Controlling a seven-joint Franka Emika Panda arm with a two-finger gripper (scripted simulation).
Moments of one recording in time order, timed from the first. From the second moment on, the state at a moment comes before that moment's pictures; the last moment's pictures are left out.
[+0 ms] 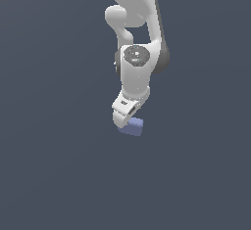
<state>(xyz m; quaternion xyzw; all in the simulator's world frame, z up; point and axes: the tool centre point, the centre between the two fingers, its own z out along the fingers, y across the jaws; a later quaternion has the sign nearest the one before) -0.008 0.031 0.146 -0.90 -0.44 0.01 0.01</state>
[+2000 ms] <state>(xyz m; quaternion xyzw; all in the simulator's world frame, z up) 0.000 0.023 0.098 -0.79 -0.61 0.00 0.00</state>
